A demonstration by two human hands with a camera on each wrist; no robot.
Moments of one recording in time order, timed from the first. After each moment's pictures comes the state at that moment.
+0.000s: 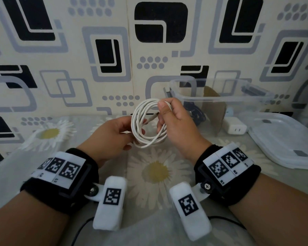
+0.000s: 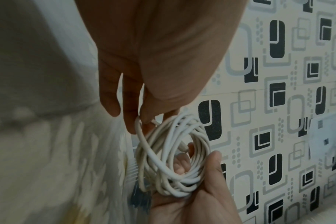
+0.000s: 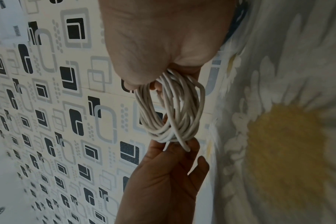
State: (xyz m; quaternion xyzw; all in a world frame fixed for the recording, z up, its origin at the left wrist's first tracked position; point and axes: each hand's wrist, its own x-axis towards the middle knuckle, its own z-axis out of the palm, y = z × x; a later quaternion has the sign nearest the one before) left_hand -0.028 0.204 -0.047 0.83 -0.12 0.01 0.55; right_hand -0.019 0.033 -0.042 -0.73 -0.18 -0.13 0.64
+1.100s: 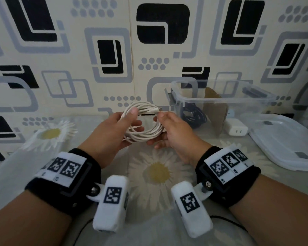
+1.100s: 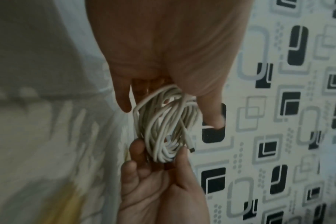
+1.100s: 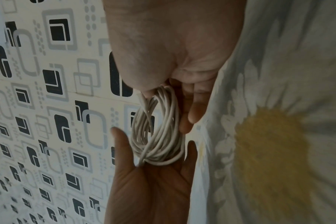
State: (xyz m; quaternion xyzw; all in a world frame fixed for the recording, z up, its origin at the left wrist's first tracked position) left_hand -0.025 0.197 -0.044 0.68 -0.04 0.01 0.73; right_hand -0.018 0.037 -0.048 -0.70 -0.08 0.05 0.71
